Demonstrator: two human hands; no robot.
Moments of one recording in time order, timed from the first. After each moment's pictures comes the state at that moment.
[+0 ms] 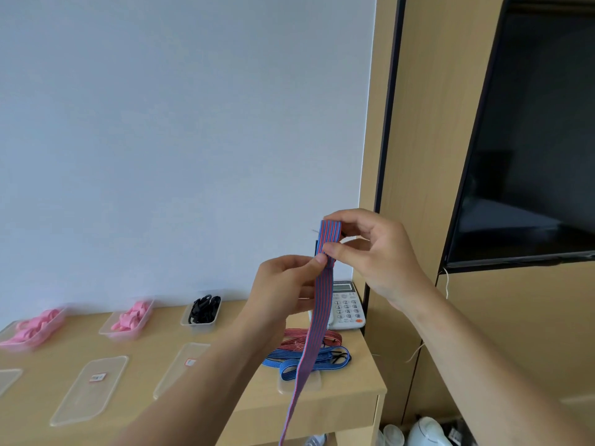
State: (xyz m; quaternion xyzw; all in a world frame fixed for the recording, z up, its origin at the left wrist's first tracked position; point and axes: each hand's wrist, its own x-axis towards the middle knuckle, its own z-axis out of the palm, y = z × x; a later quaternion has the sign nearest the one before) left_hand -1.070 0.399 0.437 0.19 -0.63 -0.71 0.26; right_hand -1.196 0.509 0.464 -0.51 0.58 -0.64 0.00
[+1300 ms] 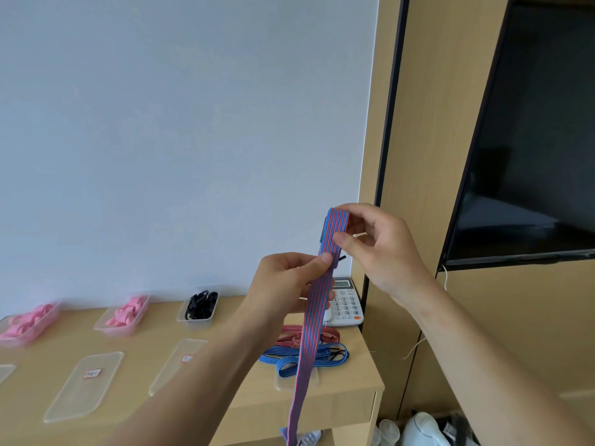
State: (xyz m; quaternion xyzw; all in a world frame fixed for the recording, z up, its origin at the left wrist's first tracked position) left_hand -1.071 0.395 0.437 0.16 -0.64 -0.71 0.24; right_hand -1.203 0.505 0.464 -0.48 0.62 -0.62 -0.02
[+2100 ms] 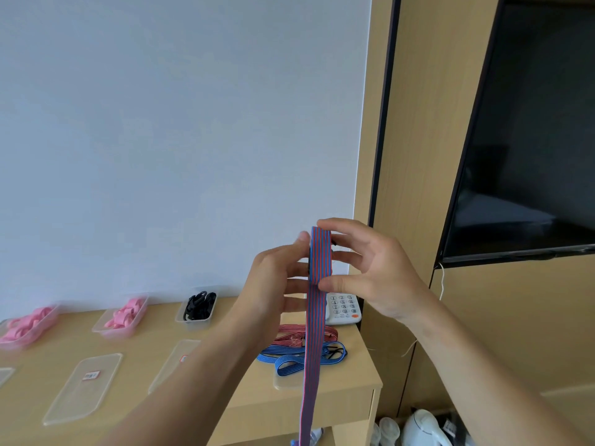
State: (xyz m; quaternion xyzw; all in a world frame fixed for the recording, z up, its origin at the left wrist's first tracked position) left_hand -1.067 0.398 0.444 0.18 -0.65 -0.71 0.22; right_hand -1.195 0.525 0.444 -0.53 0.56 -0.63 0.11
